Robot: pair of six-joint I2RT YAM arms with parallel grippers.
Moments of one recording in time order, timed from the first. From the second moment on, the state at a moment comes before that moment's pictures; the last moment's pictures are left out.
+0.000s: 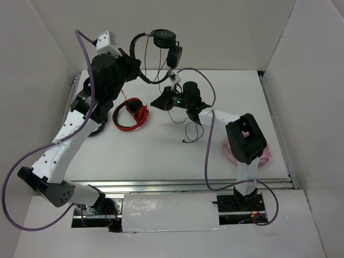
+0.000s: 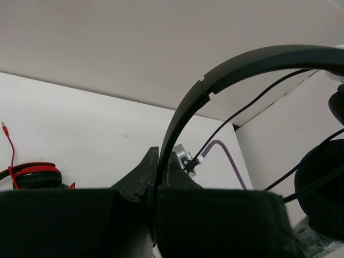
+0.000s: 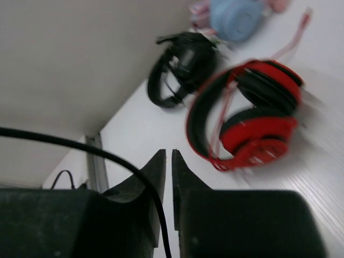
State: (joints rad) left arm -0.50 1.38 1.69 -0.36 -0.30 -0.54; right arm 0.51 1.92 1.27 0.49 -0.61 0.59
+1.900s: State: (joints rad) left arm -0.07 1.70 1.74 -0.61 -0.60 -0.78; right arm 1.17 1.14 1.15 -0.30 -0.05 0.05
